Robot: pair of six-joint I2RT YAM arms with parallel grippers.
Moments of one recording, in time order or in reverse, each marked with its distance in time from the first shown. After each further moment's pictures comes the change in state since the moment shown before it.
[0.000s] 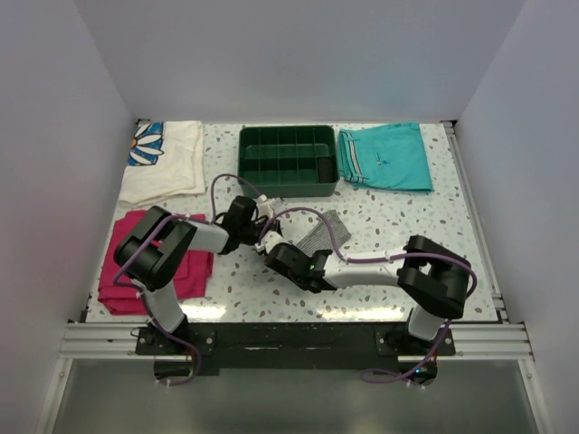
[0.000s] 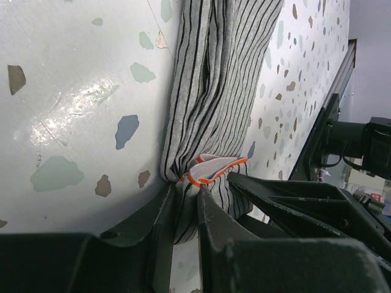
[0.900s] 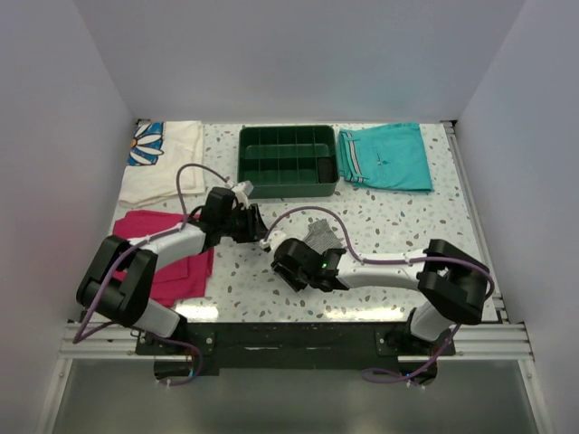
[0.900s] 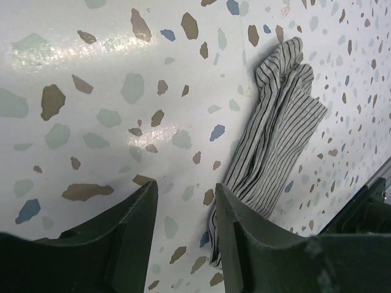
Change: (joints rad) left arm 0.106 -0.294 -0.013 -0.272 -0.321 0.008; right arm -0.021 -0.108 -0.060 0.059 -0.229 0.083
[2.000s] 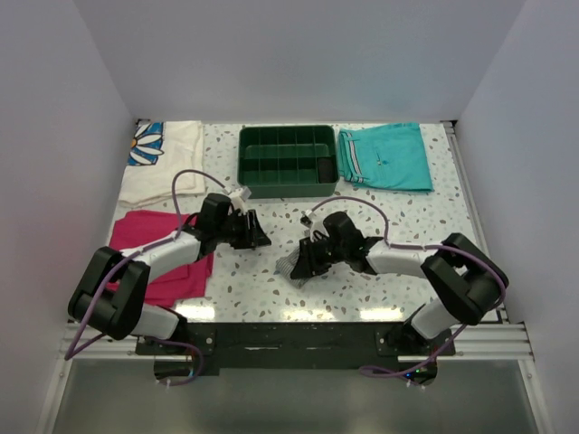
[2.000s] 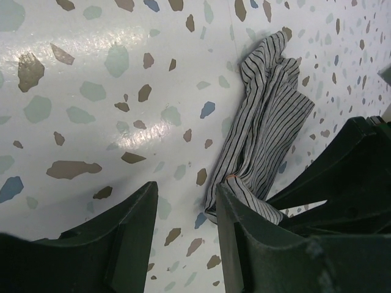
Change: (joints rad) left arm 0.000 -0.092 -0.079 0.007 0.031 0.003; right arm -0.414 -0.062 -0.264 0.407 -0.777 0.313
